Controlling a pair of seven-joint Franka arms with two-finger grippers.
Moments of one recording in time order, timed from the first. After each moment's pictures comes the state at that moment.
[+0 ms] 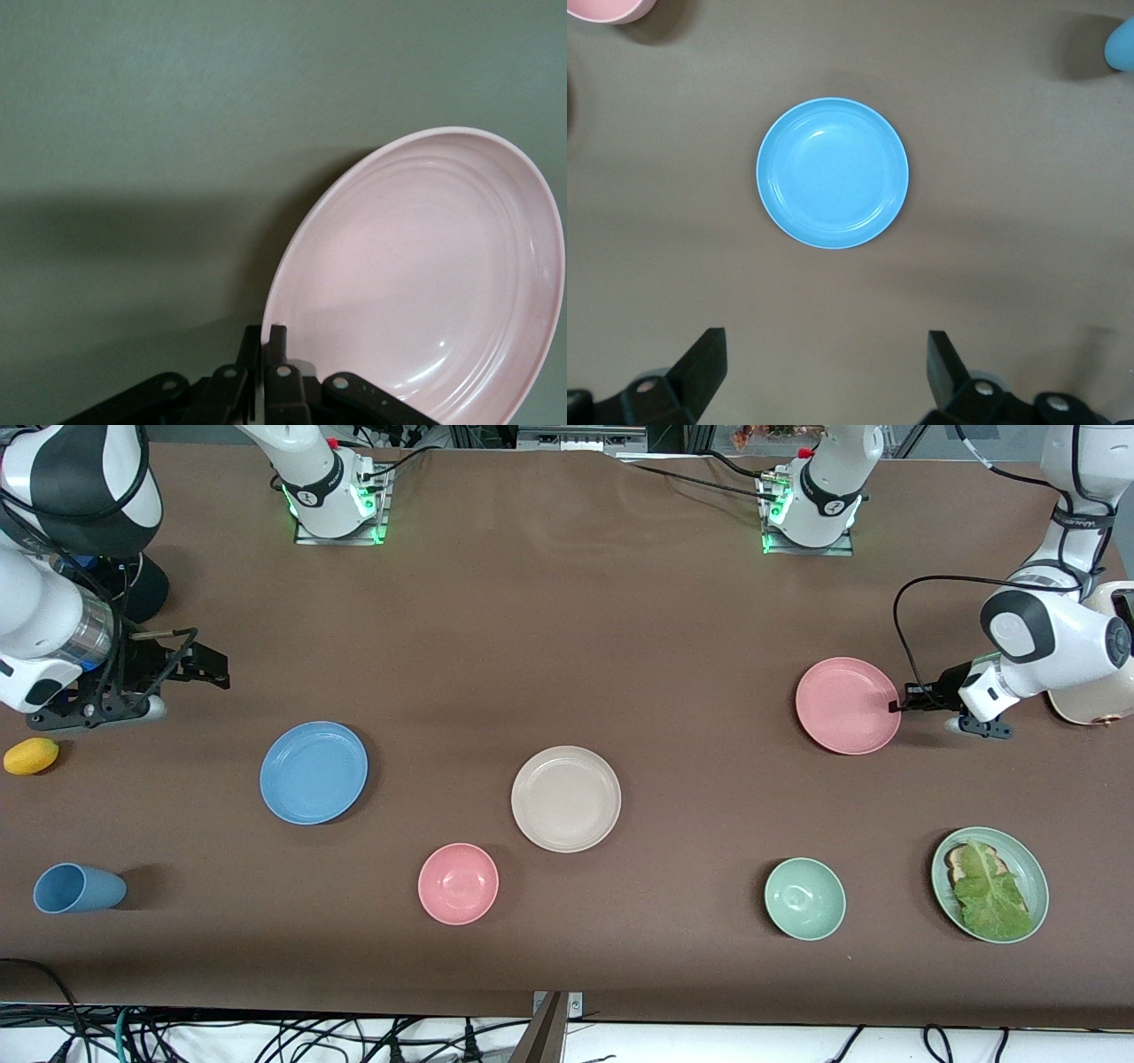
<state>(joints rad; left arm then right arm) 0.31 0.32 0.05 -2.25 -0.43 2.27 0.73 0.13 0.11 -0.08 -1.70 0.00 1.72 -0.10</state>
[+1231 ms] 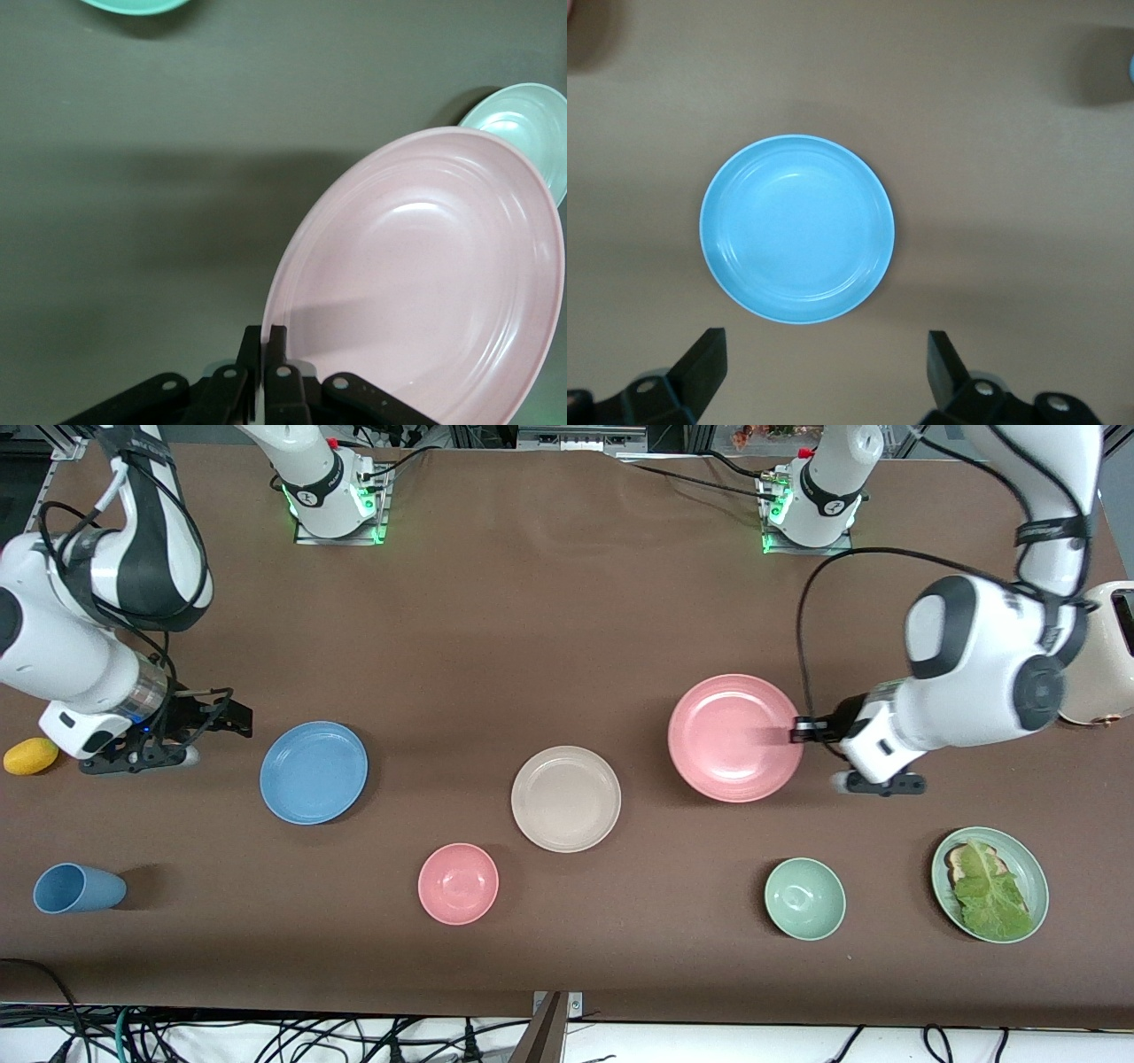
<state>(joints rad) -0.24 0.37 0.03 -1.69 -0.34 1.91 -0.13 0.12 0.21 -0.11 -1.89 0.00 2.07 -0.11</state>
